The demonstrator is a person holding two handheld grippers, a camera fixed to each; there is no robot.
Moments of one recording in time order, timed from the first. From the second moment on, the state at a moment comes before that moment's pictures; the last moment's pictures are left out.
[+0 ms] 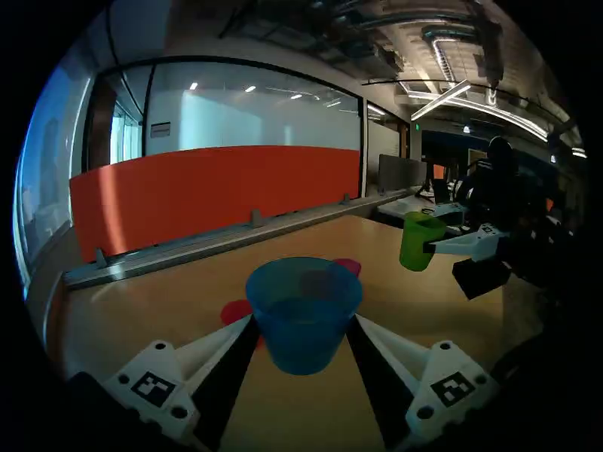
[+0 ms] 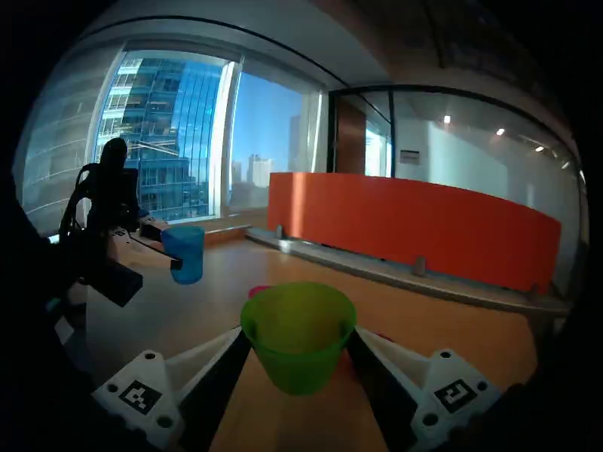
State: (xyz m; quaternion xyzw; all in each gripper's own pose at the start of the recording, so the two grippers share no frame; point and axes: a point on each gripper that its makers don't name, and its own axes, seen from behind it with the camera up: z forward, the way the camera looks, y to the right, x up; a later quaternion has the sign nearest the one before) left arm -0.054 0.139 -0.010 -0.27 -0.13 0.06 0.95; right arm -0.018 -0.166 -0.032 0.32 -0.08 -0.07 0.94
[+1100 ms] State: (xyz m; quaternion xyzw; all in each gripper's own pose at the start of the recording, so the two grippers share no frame) left arm -0.037 0.140 -0.018 -0.28 -0.10 0.04 0.95; right arm 0.009 -0.182 -0.029 0.32 -0.04 -0.05 0.95
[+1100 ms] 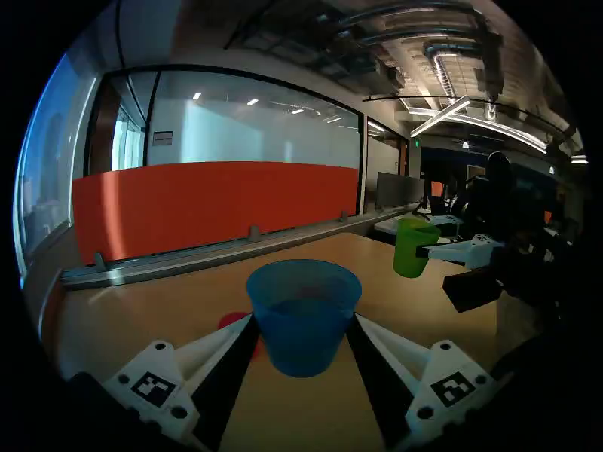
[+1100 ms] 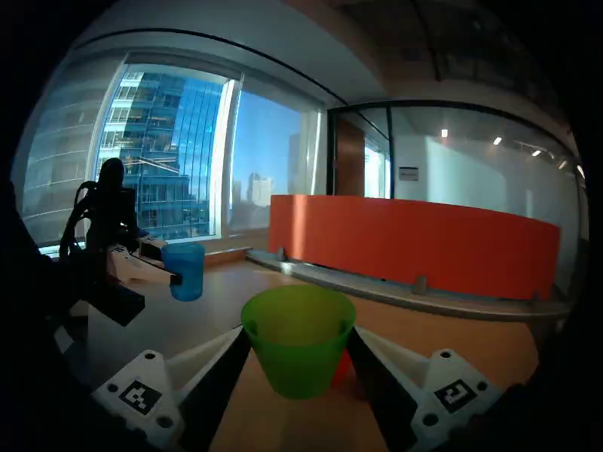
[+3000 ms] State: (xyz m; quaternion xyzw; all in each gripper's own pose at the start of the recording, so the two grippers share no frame) left arm 0.001 0.145 -0.010 -0.25 -0.04 0.15 0.95; right arm -0.001 -0.219 -0.034 0.37 -0.05 -0.04 0.93
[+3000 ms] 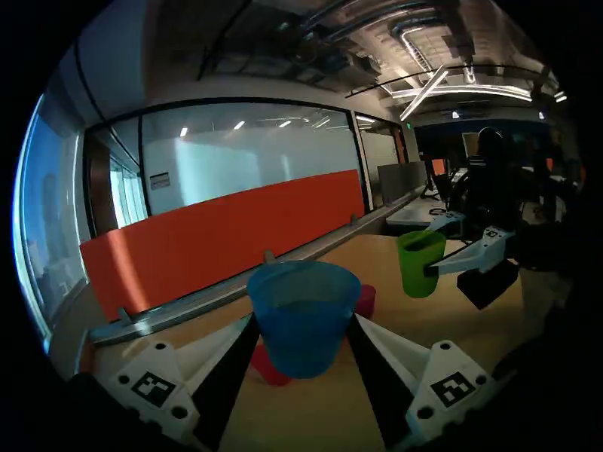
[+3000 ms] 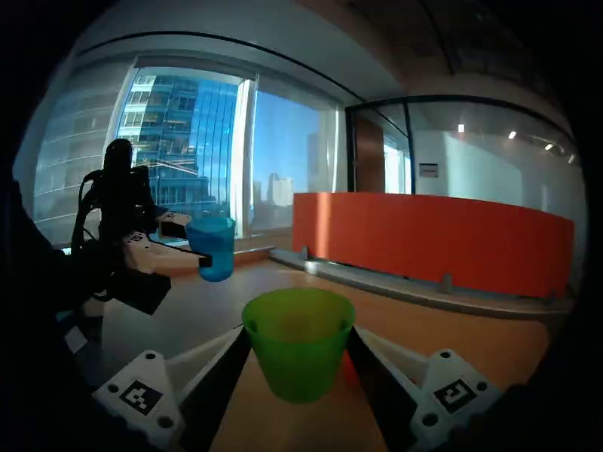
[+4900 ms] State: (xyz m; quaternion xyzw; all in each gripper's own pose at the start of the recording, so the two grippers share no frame) left arm 0.044 0.171 -0.011 -0.22 0.02 0.38 0.90; right arm -0.020 -0.308 -0.047 0.46 -0.06 -0.04 0.88
